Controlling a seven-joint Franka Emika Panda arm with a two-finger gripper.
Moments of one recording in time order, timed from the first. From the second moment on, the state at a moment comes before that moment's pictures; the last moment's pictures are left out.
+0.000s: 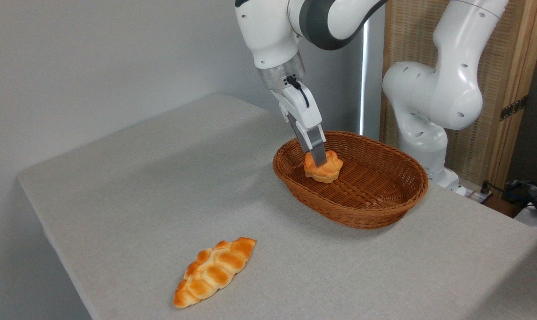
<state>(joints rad) -0.23 -0.56 -0.09 -2.52 -0.05 1.71 0.85</state>
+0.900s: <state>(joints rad) -0.20 -0.13 0.05 -1.74 -0.05 1.63 0.64</state>
